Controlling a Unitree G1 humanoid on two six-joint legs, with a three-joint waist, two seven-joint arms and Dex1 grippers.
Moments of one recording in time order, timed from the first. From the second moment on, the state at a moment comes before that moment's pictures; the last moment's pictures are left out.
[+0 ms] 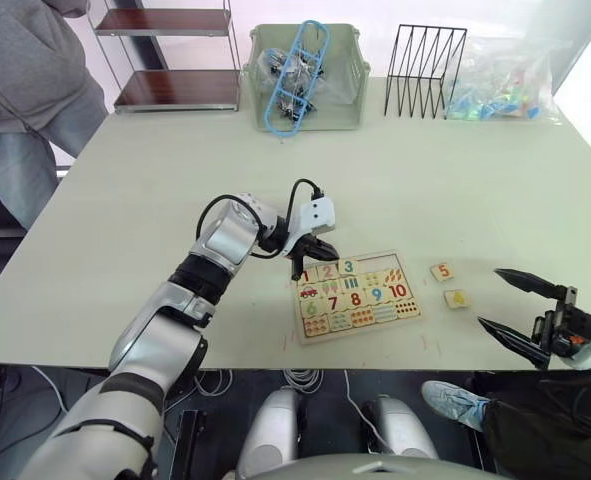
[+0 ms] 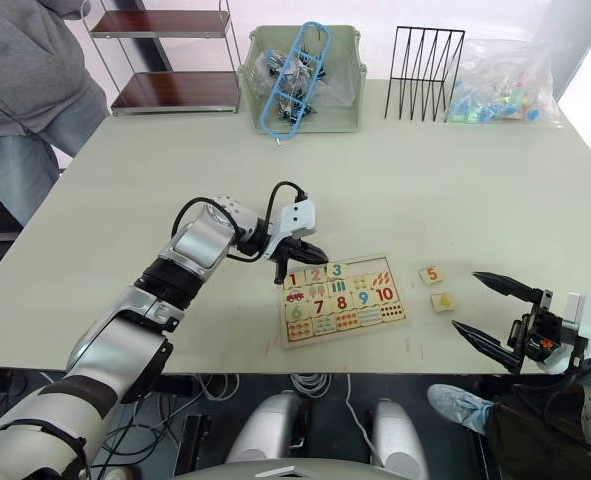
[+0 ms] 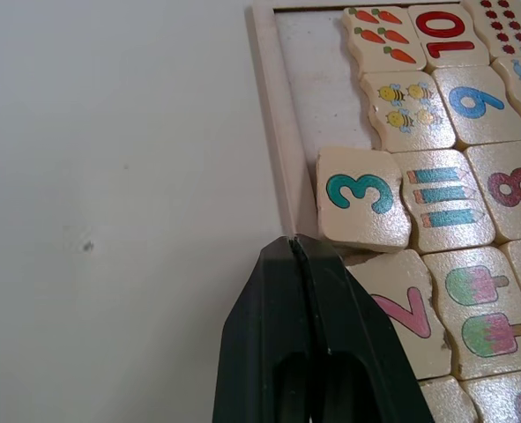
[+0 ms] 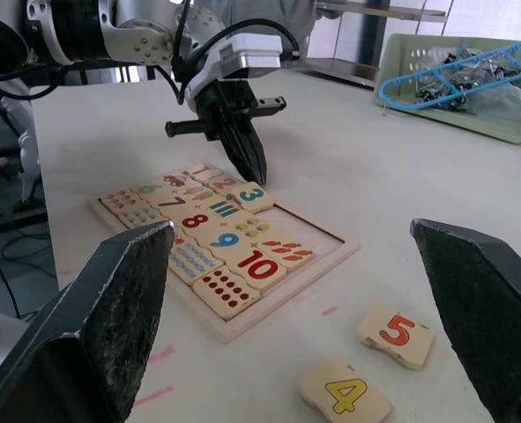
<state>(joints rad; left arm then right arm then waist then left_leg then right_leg) -0.89 0.43 -0.44 0.49 0.00 0.35 -1.28 0.15 -0.59 -0.40 0.01 0.68 -0.14 1.40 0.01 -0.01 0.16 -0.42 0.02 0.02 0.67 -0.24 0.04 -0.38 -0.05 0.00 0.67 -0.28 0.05</state>
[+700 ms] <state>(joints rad) -0.89 0.42 -0.44 0.48 0.01 0.35 -1.28 0.15 -0.59 -0.40 0.01 0.68 -0.14 1.39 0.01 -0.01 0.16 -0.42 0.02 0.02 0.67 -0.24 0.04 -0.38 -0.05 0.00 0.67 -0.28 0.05</state>
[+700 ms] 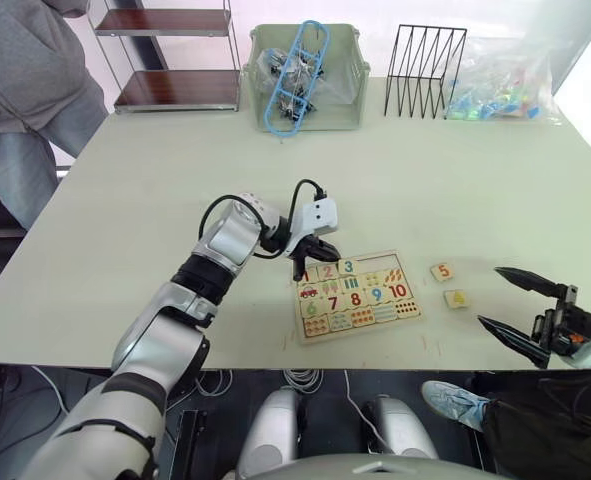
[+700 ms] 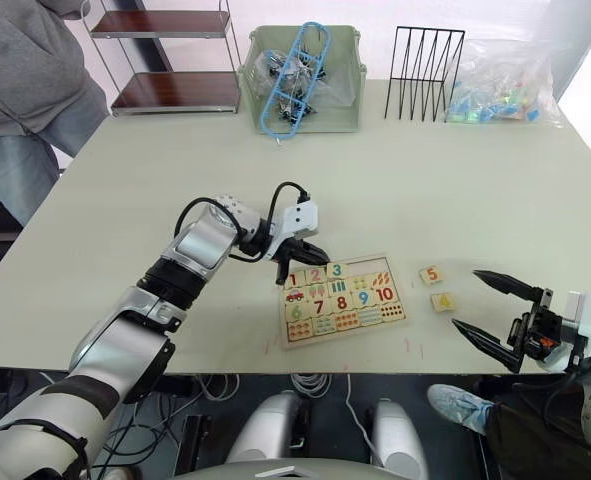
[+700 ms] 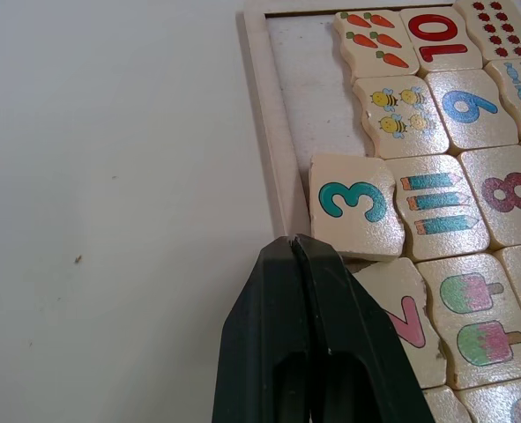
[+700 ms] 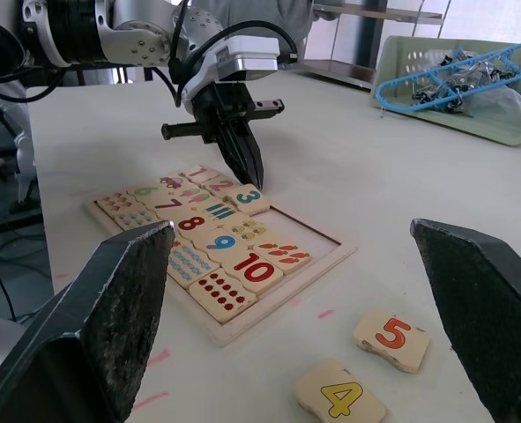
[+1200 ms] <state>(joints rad) -0.89 0.41 -0.44 0.48 0.02 0.35 -1.28 0.15 -0.59 -0.40 0.00 0.68 -0.14 1.39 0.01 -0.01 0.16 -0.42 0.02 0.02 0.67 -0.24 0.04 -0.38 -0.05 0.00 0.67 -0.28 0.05</state>
